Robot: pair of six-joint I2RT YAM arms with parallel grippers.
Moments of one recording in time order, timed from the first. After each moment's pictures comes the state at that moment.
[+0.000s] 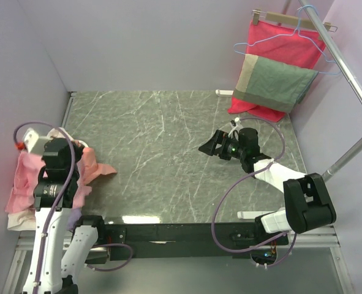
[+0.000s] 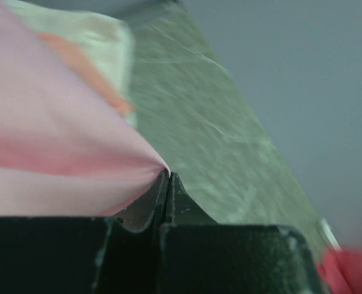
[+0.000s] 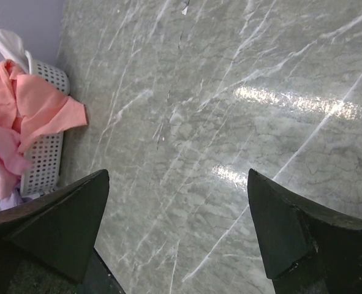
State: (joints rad) left arm 0.00 0.64 0.91 -0.67 -0.55 -0.89; right arm 0.25 1.38 0.60 0.30 -0.51 0.64
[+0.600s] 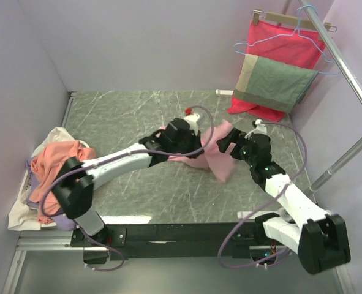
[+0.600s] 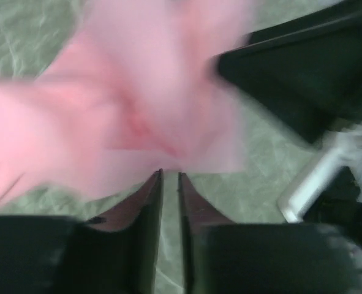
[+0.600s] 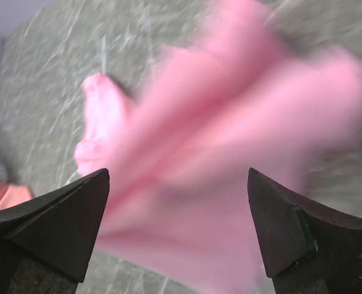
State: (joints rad) left arm -0.87 1.60 1.25 -0.15 0.09 -0.45; right arm 0.25 1.05 0.55 0.08 -0.07 0.61
